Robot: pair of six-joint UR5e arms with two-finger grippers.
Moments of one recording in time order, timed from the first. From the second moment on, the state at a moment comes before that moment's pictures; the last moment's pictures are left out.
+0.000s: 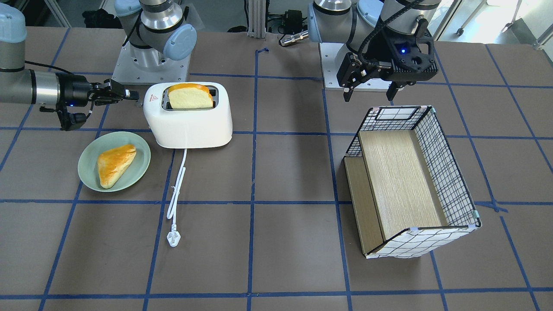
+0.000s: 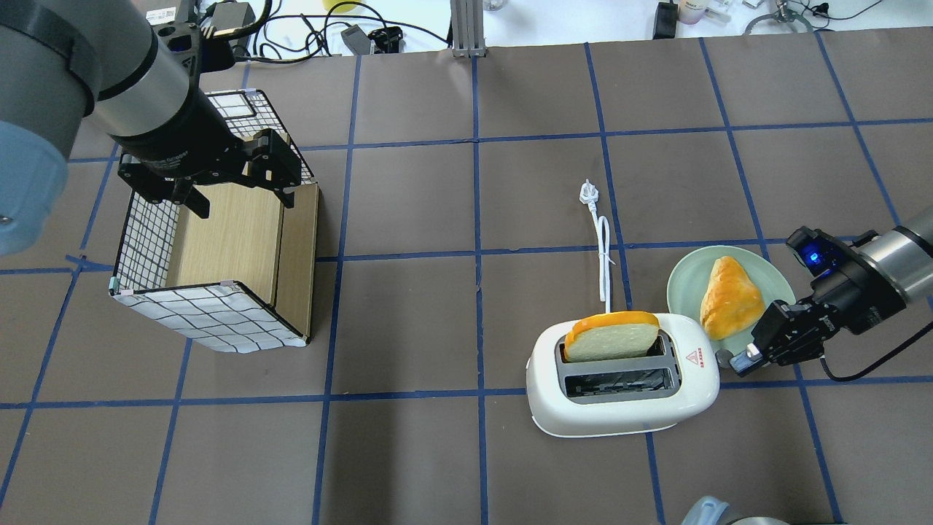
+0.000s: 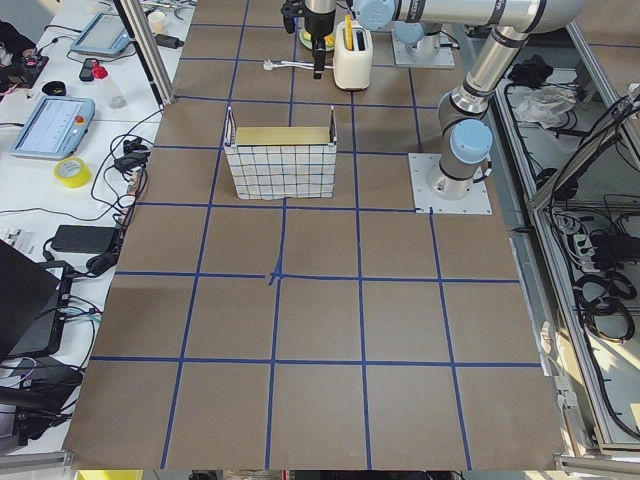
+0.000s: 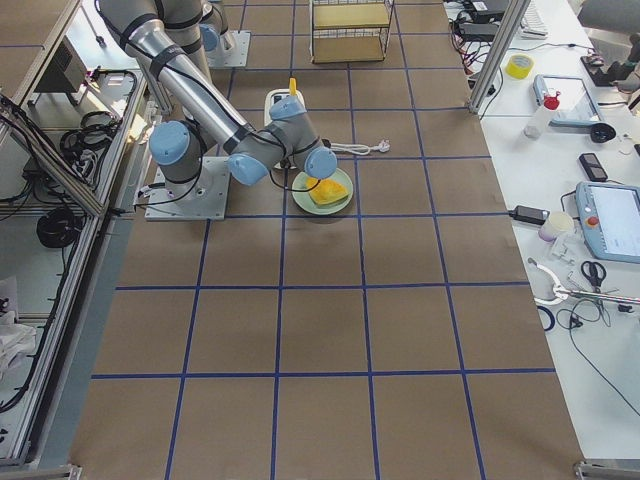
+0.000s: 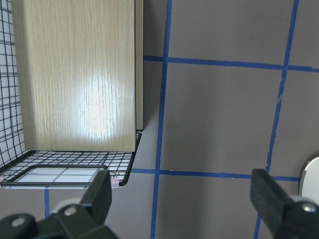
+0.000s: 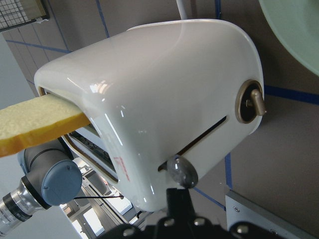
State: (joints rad) left arm -1.58 -1.46 -1.67 -1.53 1.56 -0.10; right arm 0.92 -1.50 2.06 -1.20 -1.22 -0.83
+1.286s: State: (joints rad) left arm -1.58 -1.46 -1.67 -1.53 1.56 -0.10; right arm 0.92 -1.45 2.12 -1.36 -1.22 -0.83
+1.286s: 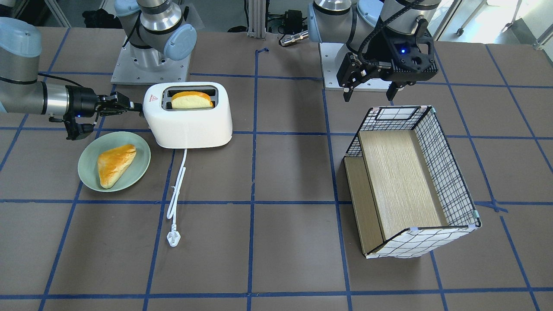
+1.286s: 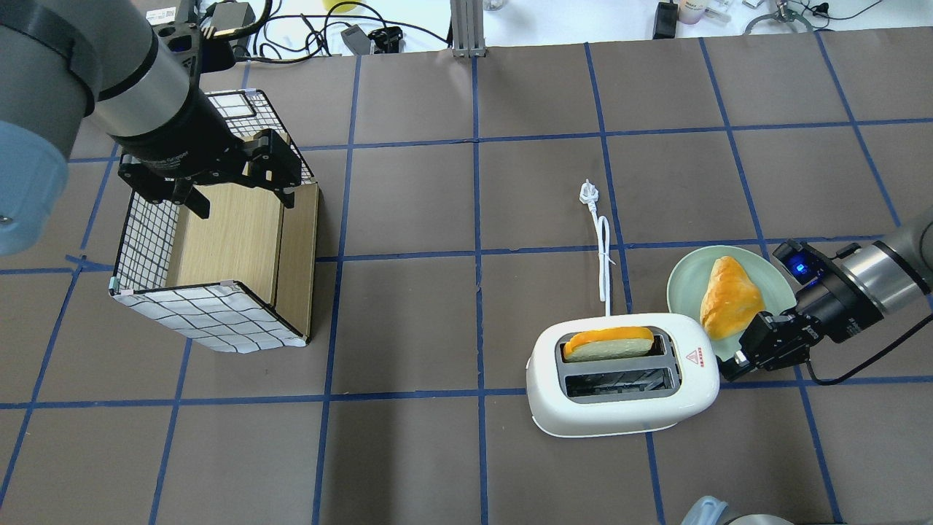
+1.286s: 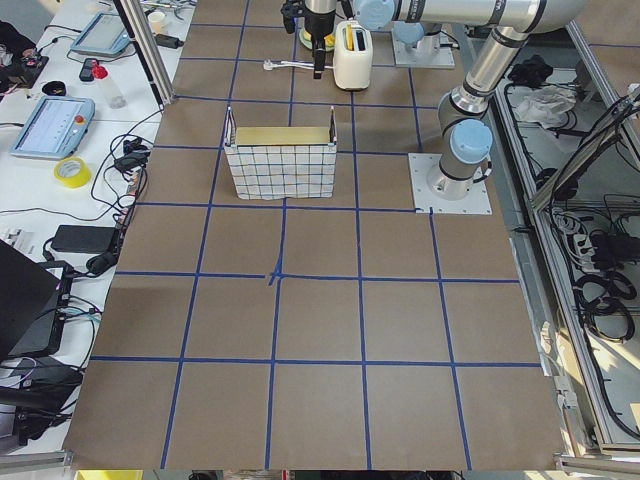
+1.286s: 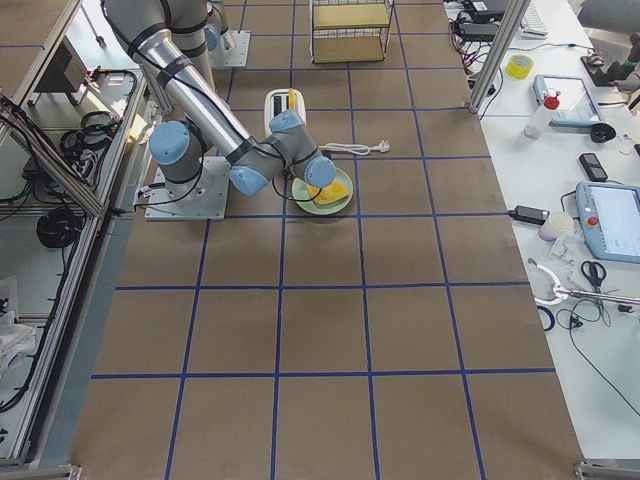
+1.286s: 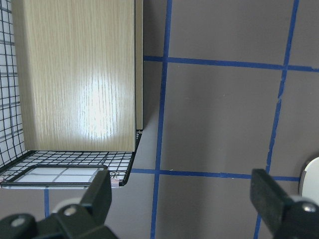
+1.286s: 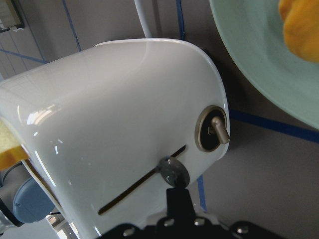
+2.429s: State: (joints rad) left arm -1.58 -1.46 -1.67 -1.53 1.56 -0.10; right arm 0.92 -1.51 1.86 -1.25 -1.28 -0.48
